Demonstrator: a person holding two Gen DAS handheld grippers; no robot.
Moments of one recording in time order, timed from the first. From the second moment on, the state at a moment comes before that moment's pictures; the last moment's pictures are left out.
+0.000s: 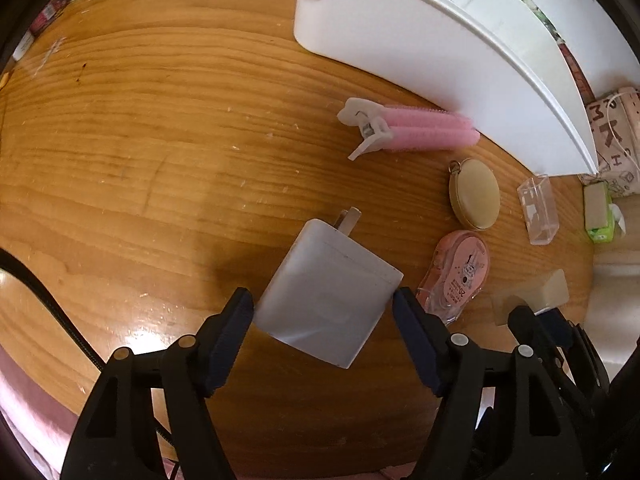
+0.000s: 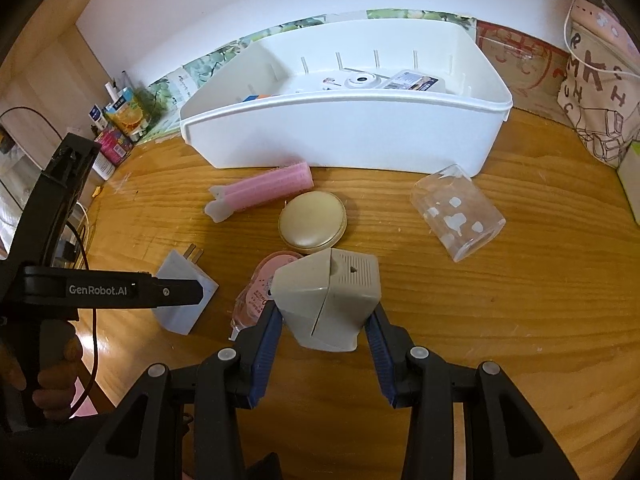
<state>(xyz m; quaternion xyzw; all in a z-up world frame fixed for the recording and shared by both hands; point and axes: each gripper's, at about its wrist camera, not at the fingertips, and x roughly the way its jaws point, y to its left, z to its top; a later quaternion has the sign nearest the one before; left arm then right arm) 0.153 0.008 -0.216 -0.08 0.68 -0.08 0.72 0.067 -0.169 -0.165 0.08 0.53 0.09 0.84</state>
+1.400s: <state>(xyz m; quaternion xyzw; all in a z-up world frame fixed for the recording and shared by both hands) 0.183 0.022 -0.191 -0.08 0.69 -0.19 0.69 0.109 -0.140 -0.114 0.09 0.38 0.05 0.92</state>
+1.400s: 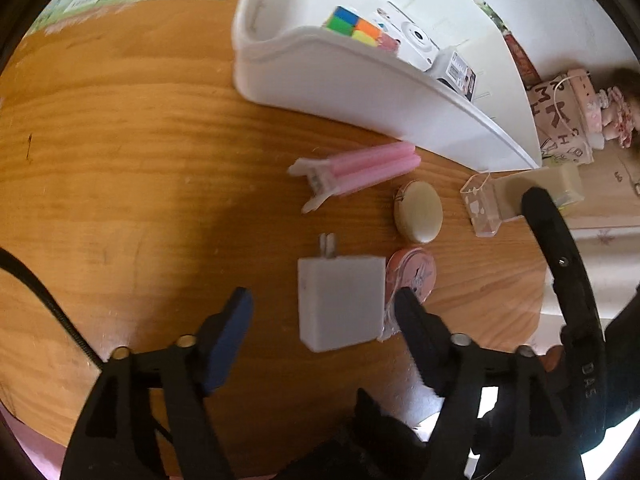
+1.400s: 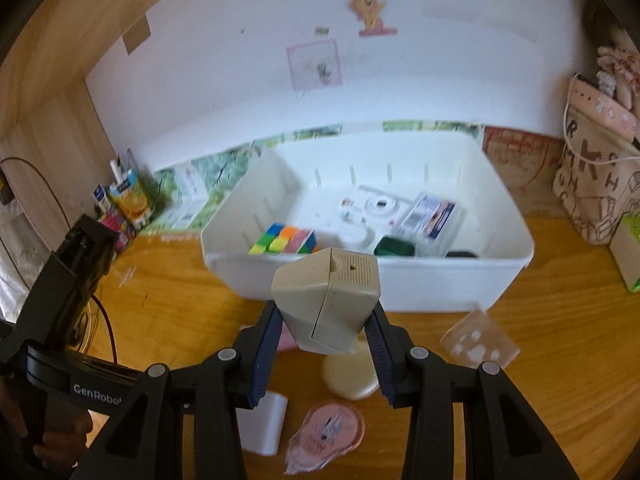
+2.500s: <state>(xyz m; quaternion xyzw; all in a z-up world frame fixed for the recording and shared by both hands) 0.185 0.000 -0.226 -0.04 0.75 -0.13 0.64 0.106 -0.166 -0.099 0.08 0.34 0.04 0.94</state>
